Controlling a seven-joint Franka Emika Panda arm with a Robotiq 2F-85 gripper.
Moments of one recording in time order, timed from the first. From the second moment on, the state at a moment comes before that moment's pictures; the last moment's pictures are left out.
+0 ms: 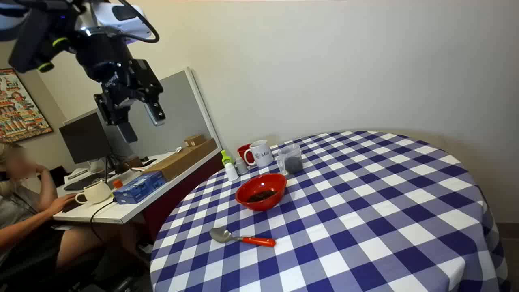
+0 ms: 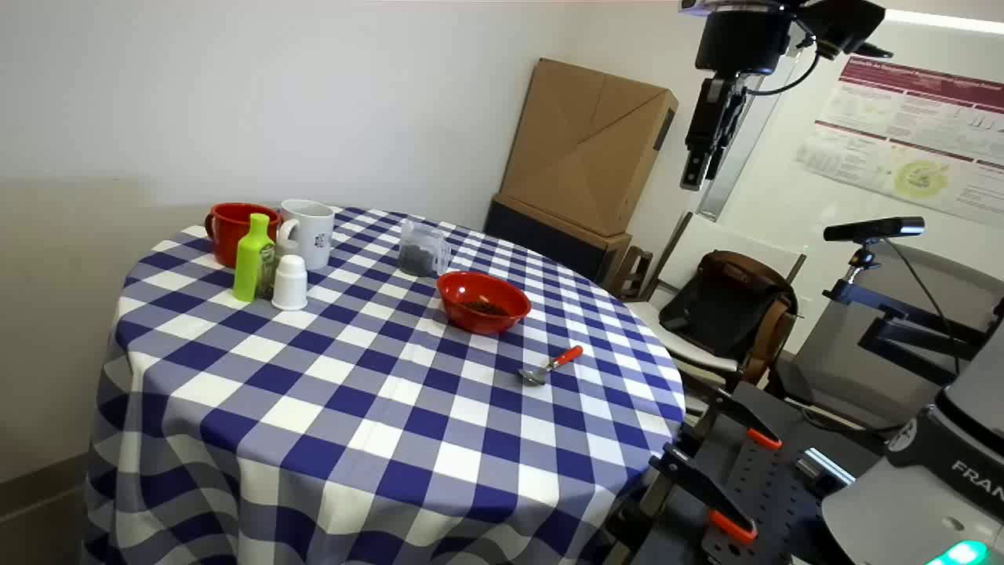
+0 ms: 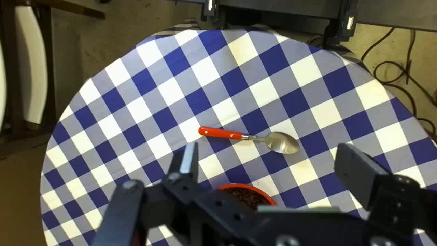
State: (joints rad) arm -0.02 -0.59 0.10 -2.66 -0.16 1.97 0.01
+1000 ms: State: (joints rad) arm -0.03 -0.09 0.04 -2.28 -0.21 2.01 0.00
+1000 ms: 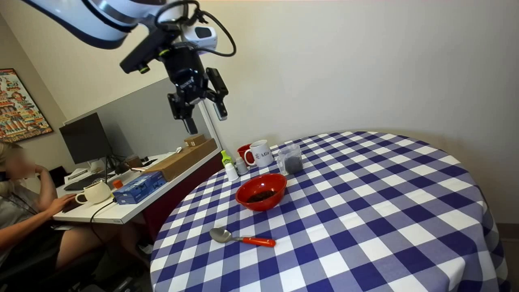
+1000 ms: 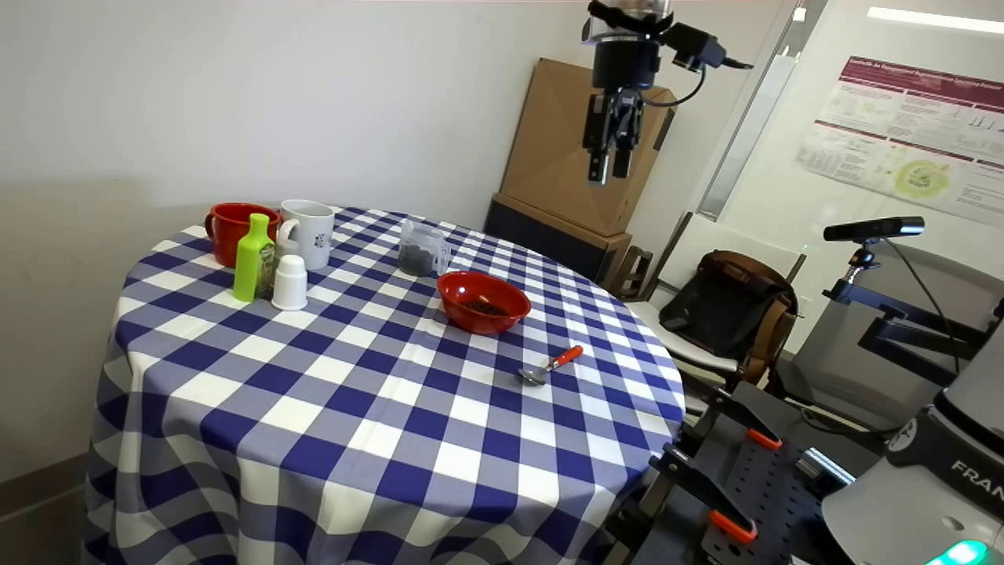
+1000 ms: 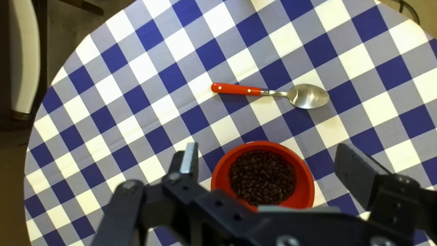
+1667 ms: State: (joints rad) arm -0.03 0.40 0.00 -1.79 -0.17 2.01 0.00
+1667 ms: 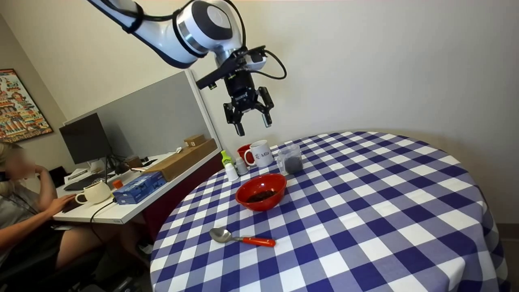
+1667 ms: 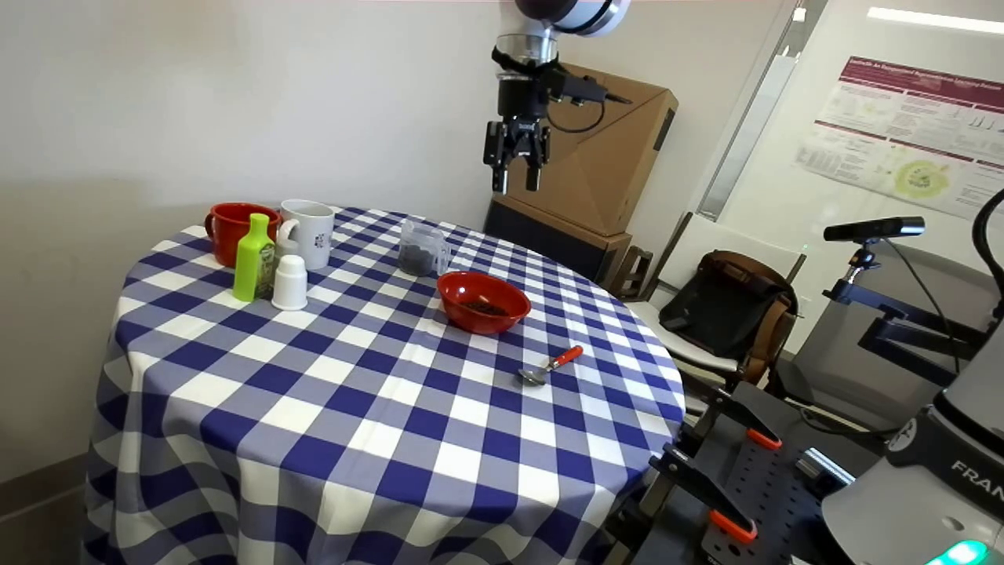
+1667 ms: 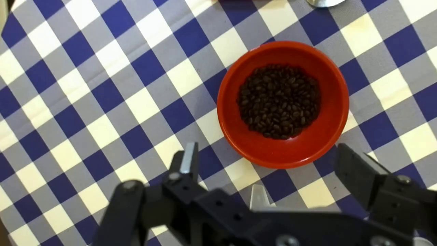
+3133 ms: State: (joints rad) arm 0.00 1.05 -0.01 -1.04 -0.11 1.84 0.06
